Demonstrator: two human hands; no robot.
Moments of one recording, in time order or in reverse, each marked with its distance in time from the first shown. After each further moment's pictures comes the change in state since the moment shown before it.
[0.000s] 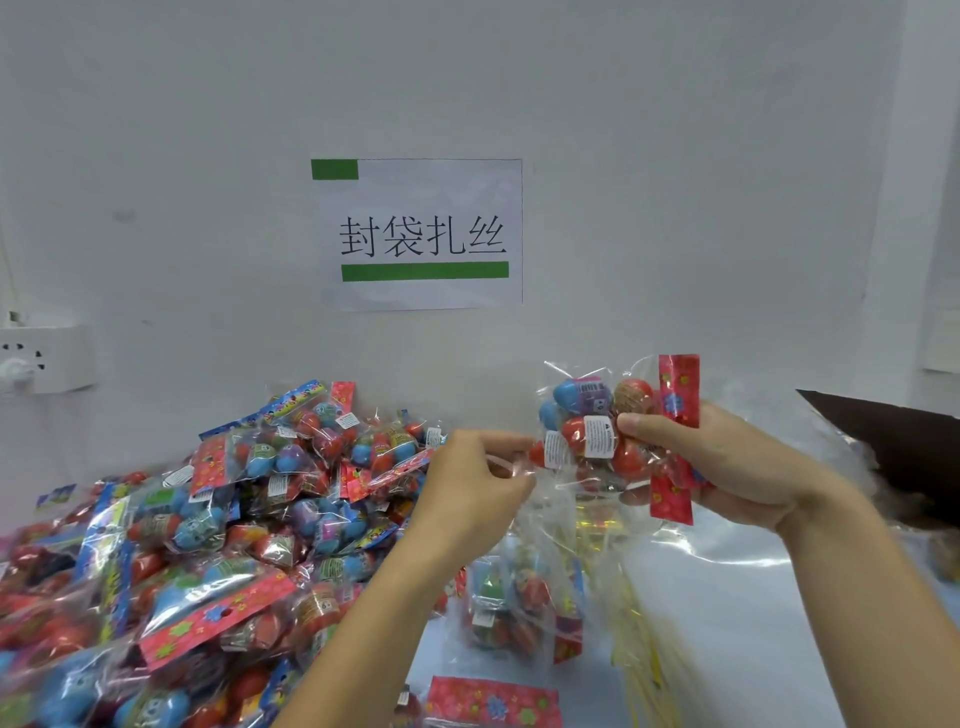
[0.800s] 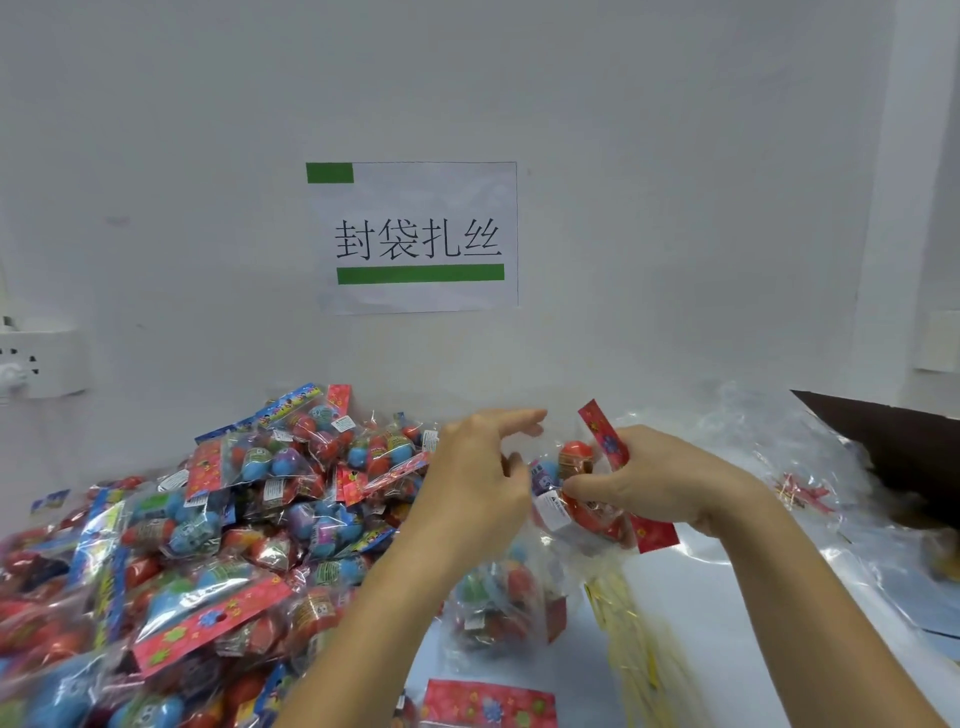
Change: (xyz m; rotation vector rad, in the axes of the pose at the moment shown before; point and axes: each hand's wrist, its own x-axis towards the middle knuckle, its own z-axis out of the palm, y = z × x) left_hand -0.009 0.018 -0.003 0.221 0.086 0.260; right_hand 0.015 0.005 0.031 -0.785 0.159 0.220
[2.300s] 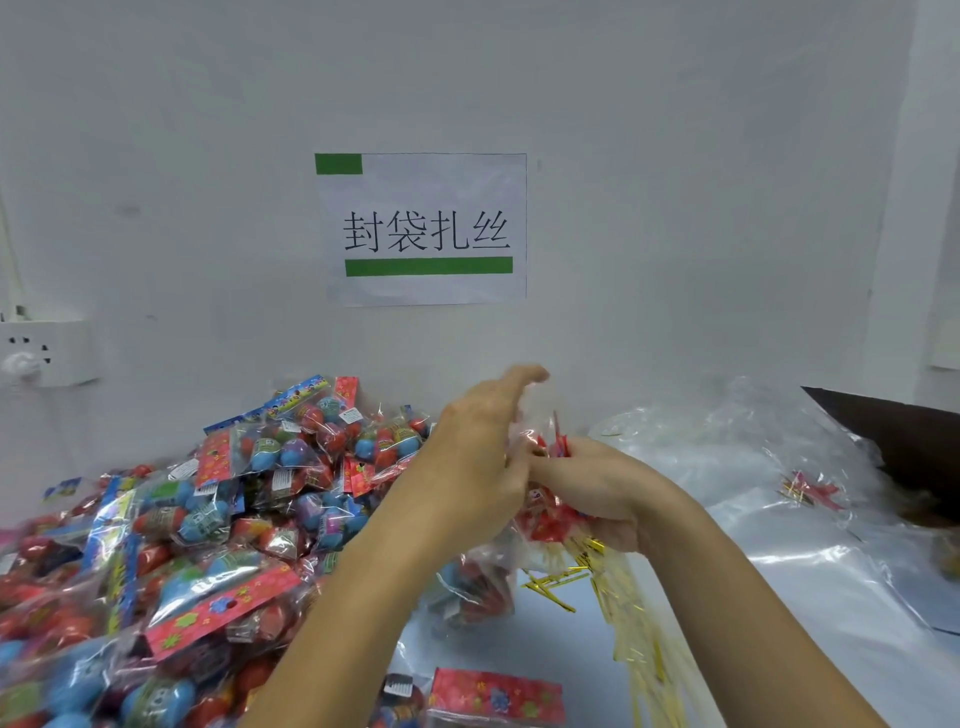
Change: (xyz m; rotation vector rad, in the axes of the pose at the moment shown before) left_hand 0.000 0.007 -0.022 0.193 -0.071 0.107; right_hand 0.008 -0.031 0.051 0.620 -0.181 0.034
